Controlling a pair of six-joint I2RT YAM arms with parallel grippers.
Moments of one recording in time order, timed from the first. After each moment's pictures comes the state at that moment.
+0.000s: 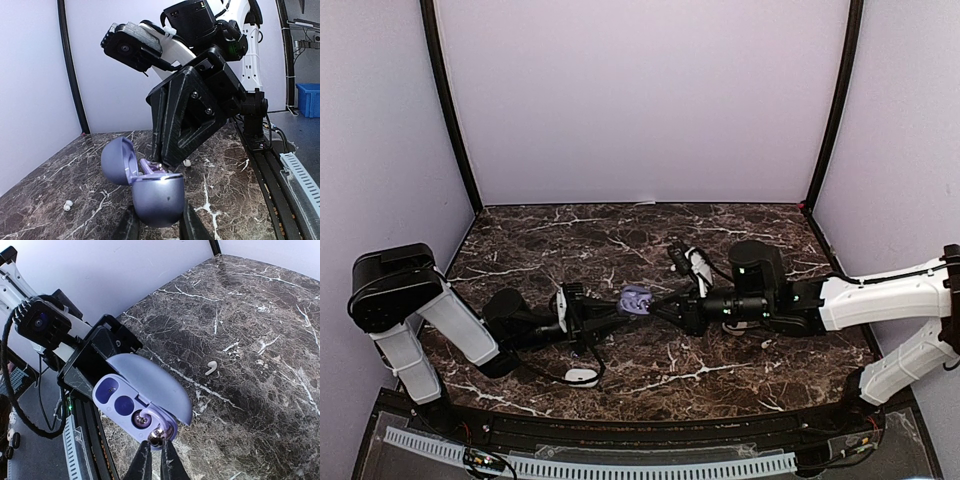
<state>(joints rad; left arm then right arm) -0.91 1.73 0.36 1.51 0.43 0.10 1.03 1.35 0.73 0.25 -0.26 0.36</state>
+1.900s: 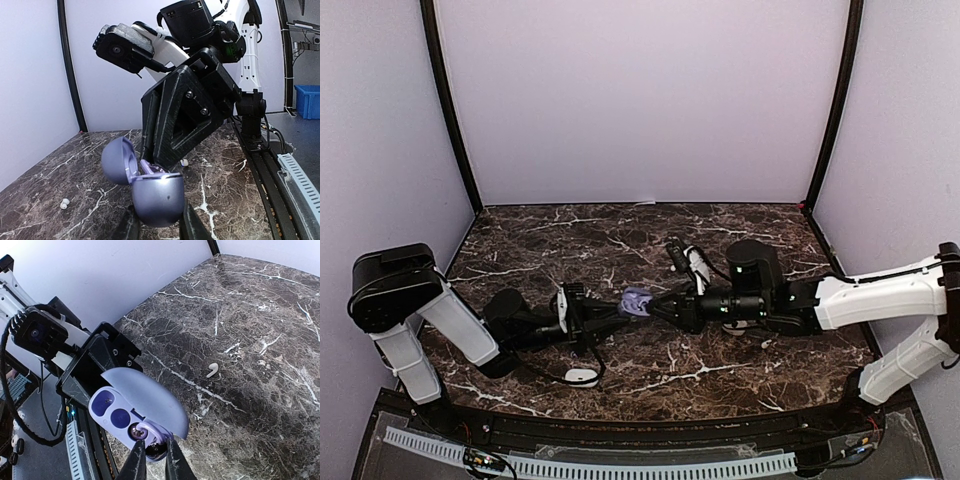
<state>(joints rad) -0.91 1.73 0.36 1.50 0.43 0.09 1.03 1.38 0.74 0.27 -0.27 0.39</state>
